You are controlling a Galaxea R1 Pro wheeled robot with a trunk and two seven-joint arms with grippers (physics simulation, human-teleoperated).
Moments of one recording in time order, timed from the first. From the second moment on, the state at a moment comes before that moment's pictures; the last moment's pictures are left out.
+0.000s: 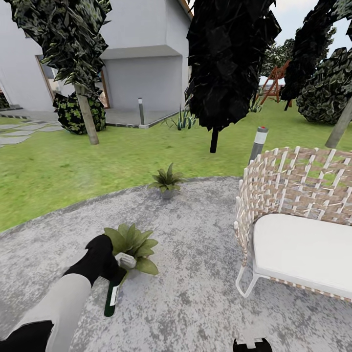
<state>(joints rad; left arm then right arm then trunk) -0.81 -0.01 0.14 -0.66 -1.15 1.01 -1.11 -0.44 0.02 -0.09 -0.03 0.31 -0.32 -0.34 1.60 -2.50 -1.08</state>
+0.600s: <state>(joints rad) -0.74 -0.02 0.21 -0.68 -1.15 1.00 -1.11 -0.44 0.03 -0.09 -0.03 0.31 -0.32 -0.34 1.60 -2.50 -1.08</state>
